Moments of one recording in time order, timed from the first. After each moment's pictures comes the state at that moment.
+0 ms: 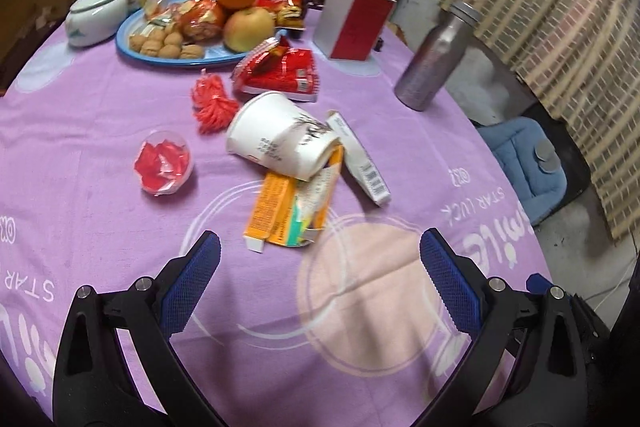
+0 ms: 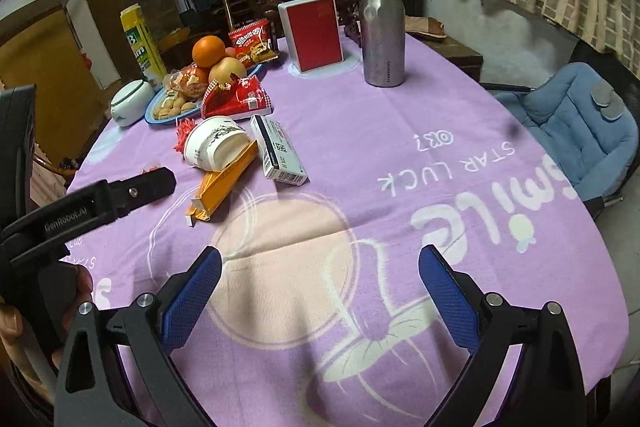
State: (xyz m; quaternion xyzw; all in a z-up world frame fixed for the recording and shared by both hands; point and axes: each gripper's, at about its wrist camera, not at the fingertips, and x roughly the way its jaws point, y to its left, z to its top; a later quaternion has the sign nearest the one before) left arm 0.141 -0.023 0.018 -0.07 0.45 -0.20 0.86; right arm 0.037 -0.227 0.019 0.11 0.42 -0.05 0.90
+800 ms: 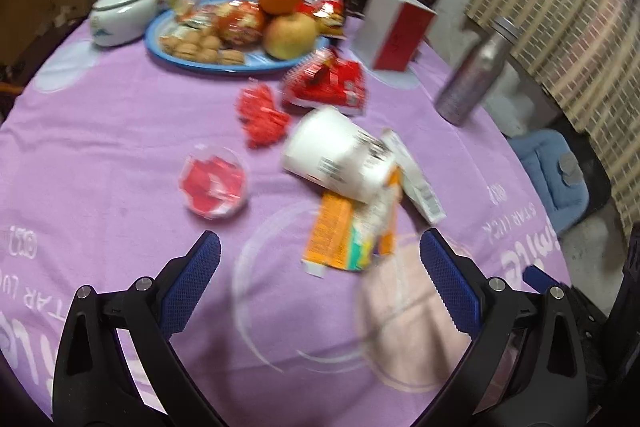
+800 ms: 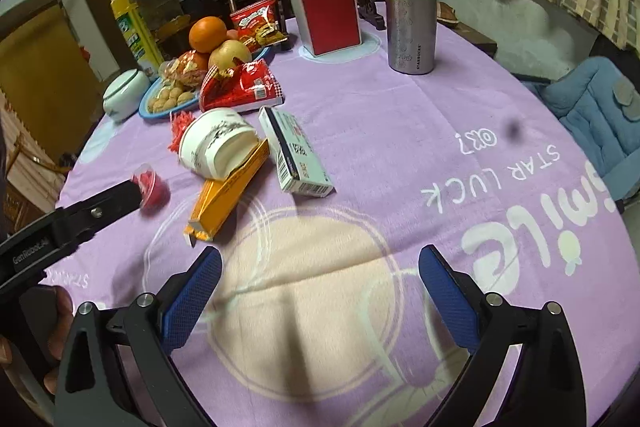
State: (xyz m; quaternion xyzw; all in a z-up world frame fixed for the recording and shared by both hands) left arm 0.167 0.012 0.009 -0.07 0.45 -0.16 0.88; right arm 0.093 -0.213 -0.003 0.13 0.45 -0.04 0.89
